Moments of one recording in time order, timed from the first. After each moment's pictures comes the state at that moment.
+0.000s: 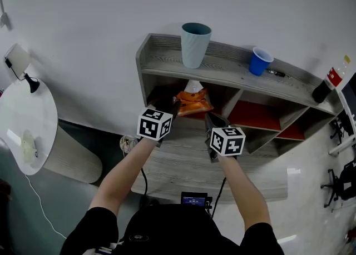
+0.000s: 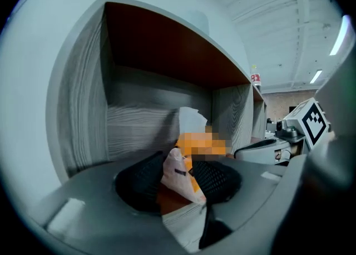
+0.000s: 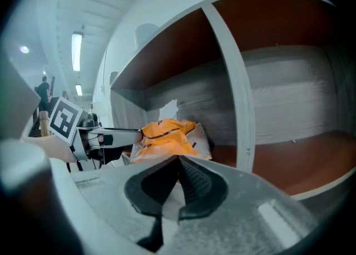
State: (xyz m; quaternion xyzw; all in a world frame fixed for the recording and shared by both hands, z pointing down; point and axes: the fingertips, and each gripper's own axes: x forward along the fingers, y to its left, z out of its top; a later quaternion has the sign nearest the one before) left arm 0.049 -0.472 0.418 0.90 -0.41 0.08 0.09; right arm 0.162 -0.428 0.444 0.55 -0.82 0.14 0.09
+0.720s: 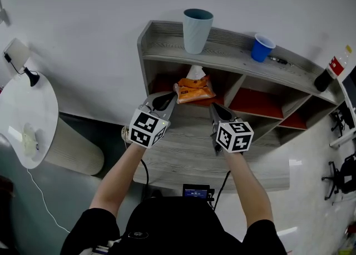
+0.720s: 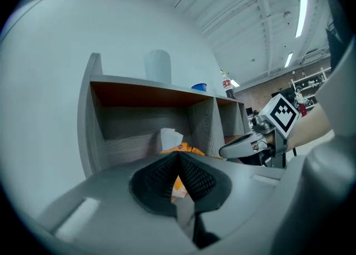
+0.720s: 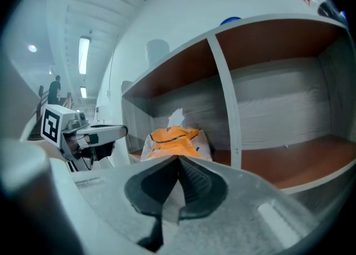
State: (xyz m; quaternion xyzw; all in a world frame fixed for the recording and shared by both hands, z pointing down) left arm 0.039 -0.409 0.381 0.93 -0.37 0.05 -0.04; right arm 0.165 -0.400 0.427 0.55 -0.83 0.11 0.06
